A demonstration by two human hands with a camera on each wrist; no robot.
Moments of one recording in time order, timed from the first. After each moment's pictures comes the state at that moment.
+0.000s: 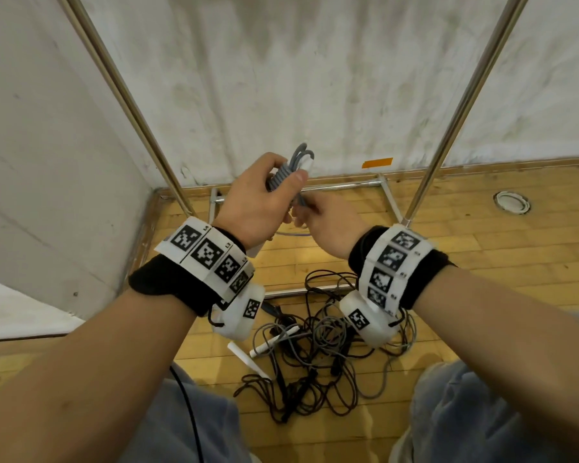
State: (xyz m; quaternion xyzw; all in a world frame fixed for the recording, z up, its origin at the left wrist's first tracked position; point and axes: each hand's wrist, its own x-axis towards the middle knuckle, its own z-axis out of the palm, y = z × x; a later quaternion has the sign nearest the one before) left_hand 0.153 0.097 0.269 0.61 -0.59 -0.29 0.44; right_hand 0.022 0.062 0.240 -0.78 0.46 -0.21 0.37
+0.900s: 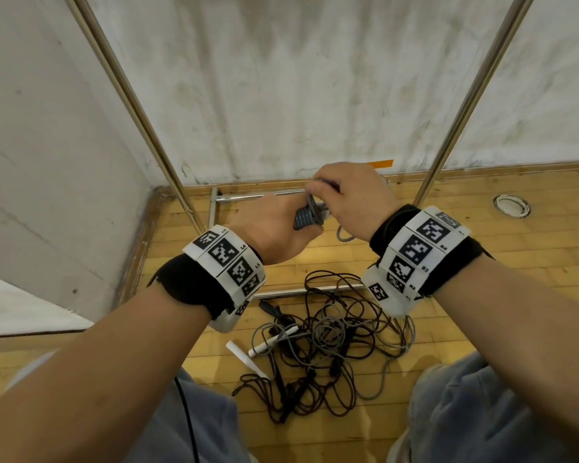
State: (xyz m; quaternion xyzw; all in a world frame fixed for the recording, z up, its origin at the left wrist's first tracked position) left_hand 0.153 0.093 0.243 0.64 -0.75 -0.10 0.14; right_hand 0.001 0.046 0.264 -0.85 0.40 -0.28 0.20
